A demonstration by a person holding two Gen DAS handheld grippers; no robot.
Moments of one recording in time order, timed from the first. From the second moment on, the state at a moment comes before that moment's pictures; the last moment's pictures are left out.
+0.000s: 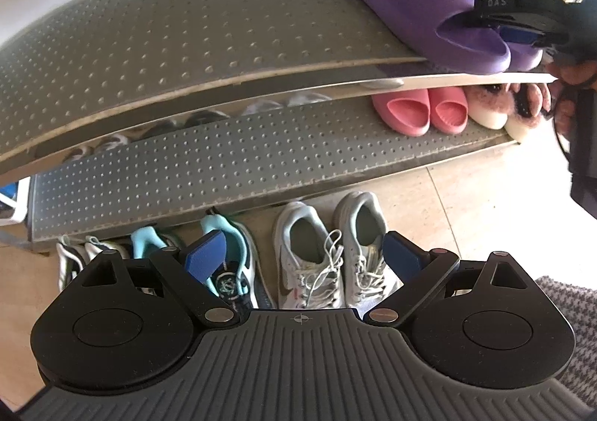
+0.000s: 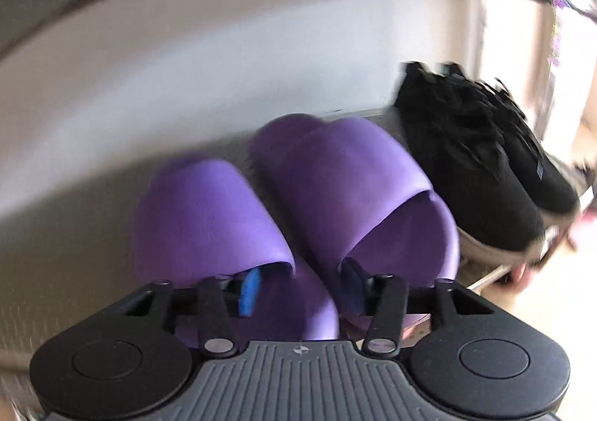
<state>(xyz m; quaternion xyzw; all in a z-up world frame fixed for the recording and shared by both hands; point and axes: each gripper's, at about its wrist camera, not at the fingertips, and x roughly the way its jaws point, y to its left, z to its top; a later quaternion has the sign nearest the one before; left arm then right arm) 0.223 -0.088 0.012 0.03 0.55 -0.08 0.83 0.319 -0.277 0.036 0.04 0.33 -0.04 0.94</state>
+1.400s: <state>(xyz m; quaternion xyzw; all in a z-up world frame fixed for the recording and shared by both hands) 0.234 -0.085 0.020 -0.01 0.54 -0.04 0.84 0.279 -0.276 0.078 0.02 0.30 0.17 0.94</state>
